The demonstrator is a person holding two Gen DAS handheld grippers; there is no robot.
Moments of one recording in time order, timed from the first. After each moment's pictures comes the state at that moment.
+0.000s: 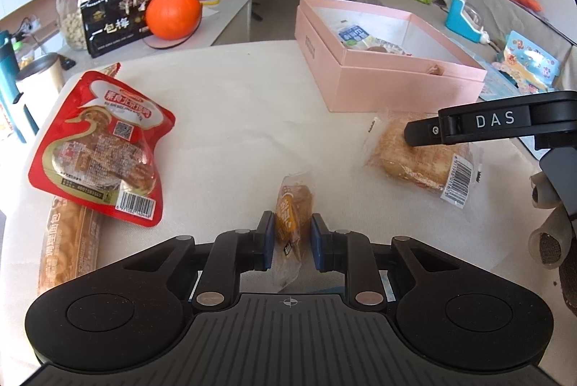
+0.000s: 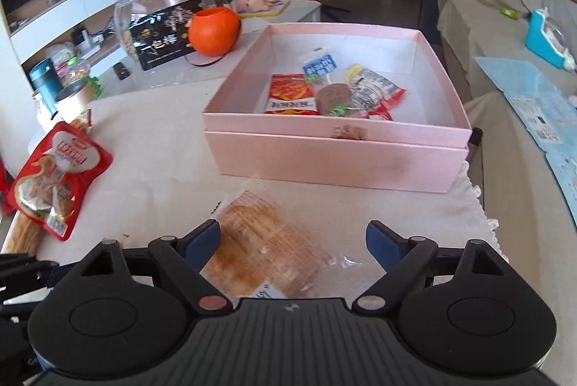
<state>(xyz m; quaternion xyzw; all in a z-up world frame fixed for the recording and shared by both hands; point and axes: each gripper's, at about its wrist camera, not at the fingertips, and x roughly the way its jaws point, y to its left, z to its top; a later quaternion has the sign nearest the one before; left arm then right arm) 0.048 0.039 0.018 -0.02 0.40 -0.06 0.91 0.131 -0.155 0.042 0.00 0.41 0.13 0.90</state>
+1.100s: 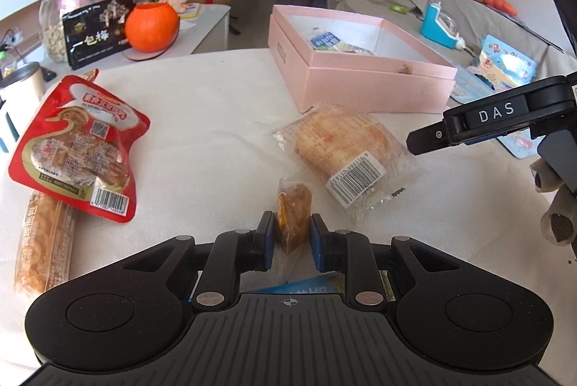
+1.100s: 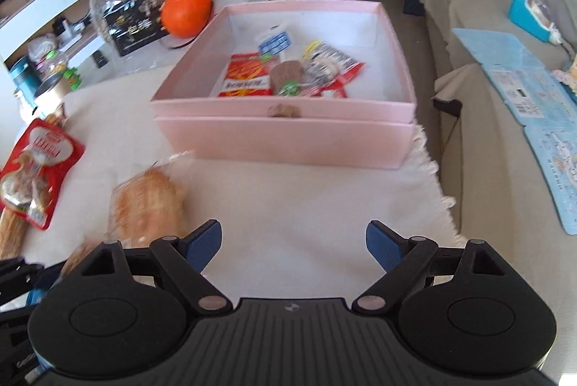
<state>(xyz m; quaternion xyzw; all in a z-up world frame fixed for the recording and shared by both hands) 0.034 0.029 0.012 -0.02 0.38 -0.10 0.92 0.134 -0.185 0.041 0.00 0.46 0.12 0.88</state>
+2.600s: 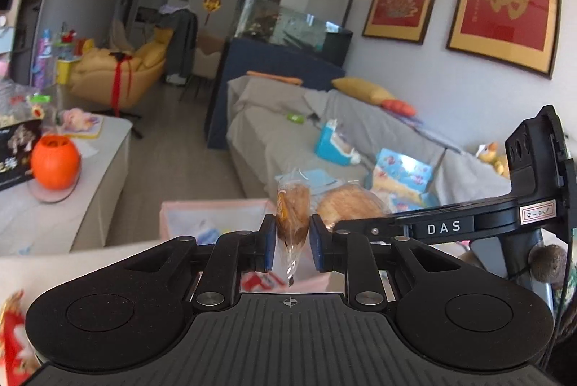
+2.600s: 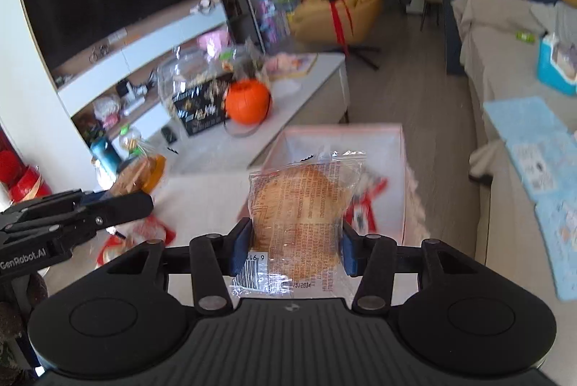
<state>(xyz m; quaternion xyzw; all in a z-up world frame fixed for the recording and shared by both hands) 0.116 0.012 0.179 -0.09 0.21 -0.27 0.94 0.126 -0.232 0.179 0.06 0.34 0.20 0.92</state>
